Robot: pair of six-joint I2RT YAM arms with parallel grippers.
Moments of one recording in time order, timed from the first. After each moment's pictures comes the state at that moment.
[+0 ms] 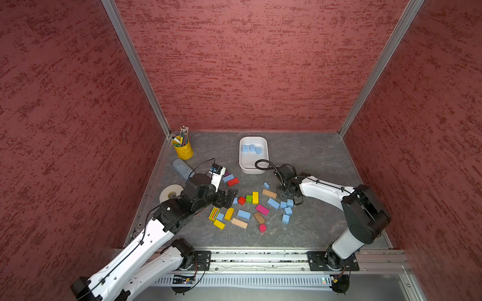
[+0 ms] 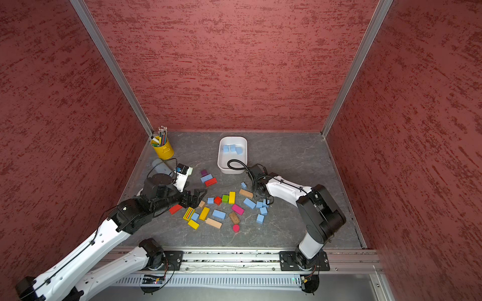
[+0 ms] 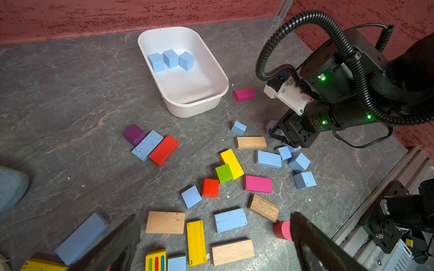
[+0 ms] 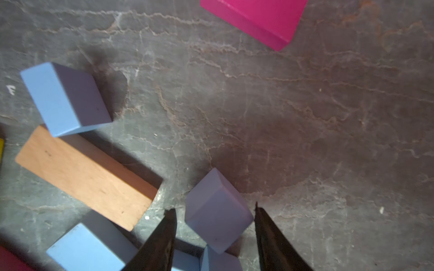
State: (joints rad) left arm -0.64 0.78 0.82 -0.65 0.01 -0.25; right arm 0.60 1.66 0.97 -0.58 0.20 0.28
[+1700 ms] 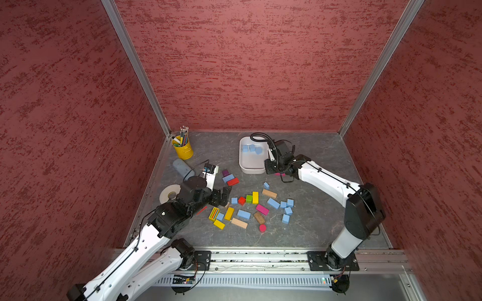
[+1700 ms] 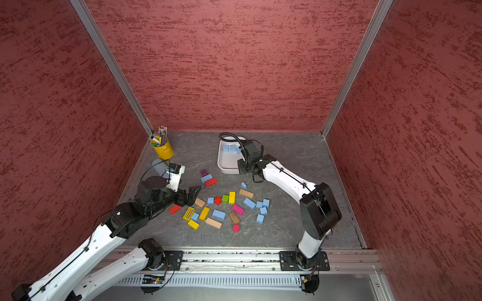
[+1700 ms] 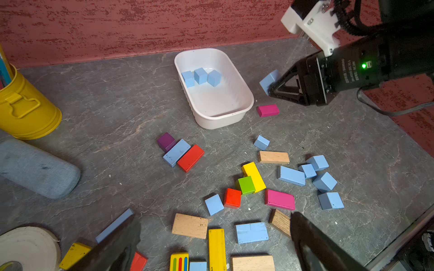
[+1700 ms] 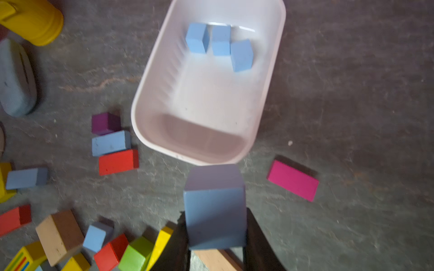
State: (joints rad) left arm -0.64 0.71 0.82 -0.65 -0.14 -0.25; right arm 0.60 1.74 1.40 -0.51 0.06 0.34
